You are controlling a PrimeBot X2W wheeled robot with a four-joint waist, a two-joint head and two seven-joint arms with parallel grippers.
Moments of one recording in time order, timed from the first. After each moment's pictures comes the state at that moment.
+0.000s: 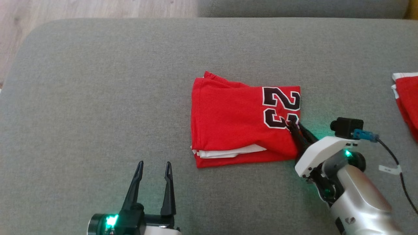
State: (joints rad) left arm 0.08 0.06 -0.40 0.10 -0.16 0.23 -0.25; right arm -0.39 -0.14 0.30 0.68 0.61 0.13 0.06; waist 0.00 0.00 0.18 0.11
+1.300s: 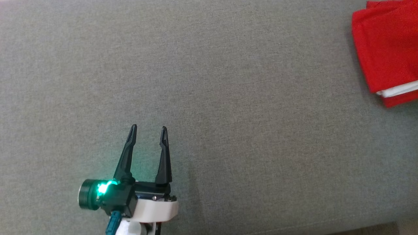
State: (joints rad) left arm -0.04 0.06 -0.36 0.02 -0.14 0.18 -0.25; right arm -0.60 -0.80 0.11 0.51 0.46 0.13 0.06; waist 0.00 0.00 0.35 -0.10
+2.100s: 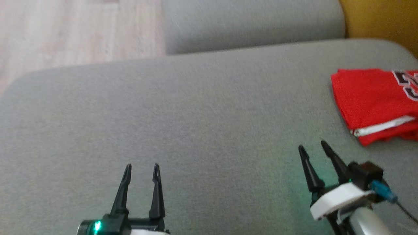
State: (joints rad) left arm 0.11 0.06 -0.33 0.06 -0.19 0.17 -0.25; right arm -0.11 -0.22 0.27 0.42 0.34 0.13 -0.22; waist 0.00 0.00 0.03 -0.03
